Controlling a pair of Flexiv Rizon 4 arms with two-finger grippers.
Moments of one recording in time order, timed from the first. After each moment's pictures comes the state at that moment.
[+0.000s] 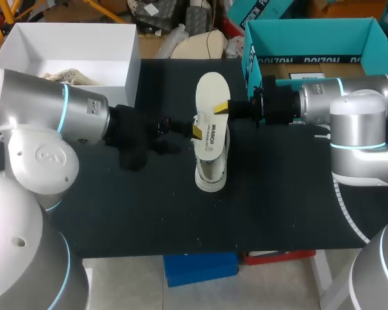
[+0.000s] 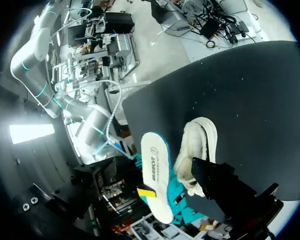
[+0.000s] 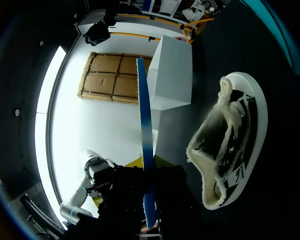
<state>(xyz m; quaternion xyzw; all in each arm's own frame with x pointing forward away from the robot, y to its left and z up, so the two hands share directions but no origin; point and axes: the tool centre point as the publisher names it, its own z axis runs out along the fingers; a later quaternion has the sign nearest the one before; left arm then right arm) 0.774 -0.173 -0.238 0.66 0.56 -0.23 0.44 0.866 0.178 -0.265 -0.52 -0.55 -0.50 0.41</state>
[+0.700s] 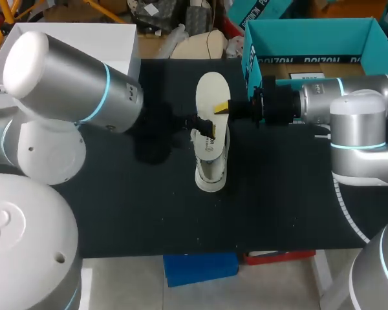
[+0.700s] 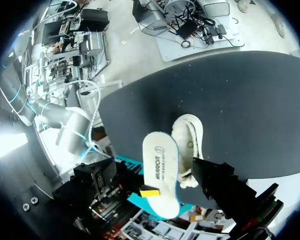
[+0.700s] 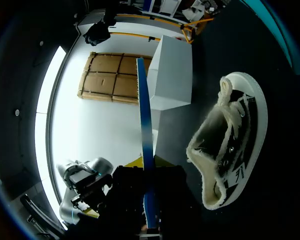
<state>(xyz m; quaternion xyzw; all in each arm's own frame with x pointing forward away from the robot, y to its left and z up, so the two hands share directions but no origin) 0.767 -0.188 -0.221 0.71 0.60 -0.11 0.36 0.866 0.178 -0.265 -0.52 -0.55 -0.50 0.41</state>
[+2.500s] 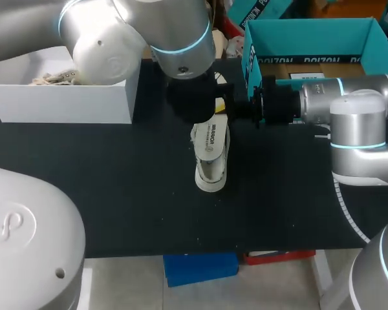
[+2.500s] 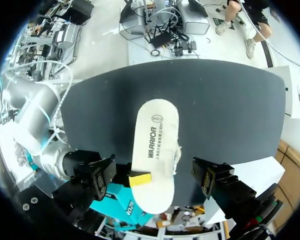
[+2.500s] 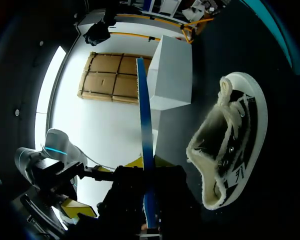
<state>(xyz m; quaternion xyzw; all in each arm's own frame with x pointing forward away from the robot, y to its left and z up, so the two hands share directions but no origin) 0.822 -0.212 -0.205 0.71 0.68 0.02 0.17 0.866 0.178 -0.265 -0.52 -0.55 -0.50 0.41</state>
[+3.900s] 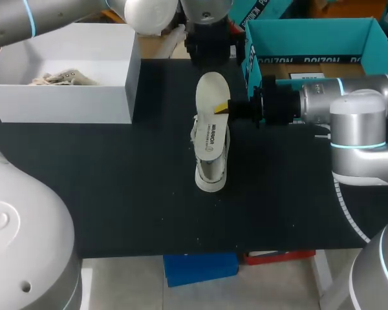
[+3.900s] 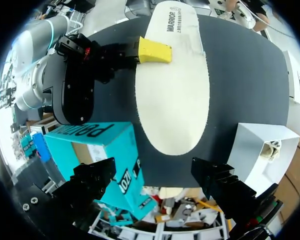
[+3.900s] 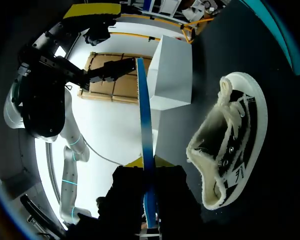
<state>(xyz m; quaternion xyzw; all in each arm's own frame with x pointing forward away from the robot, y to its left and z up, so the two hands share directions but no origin) 1.002 -0.249 -0.214 0.70 0.69 0.03 0.18 0.866 0.178 -0.265 -0.52 -0.56 -0.50 0.41</state>
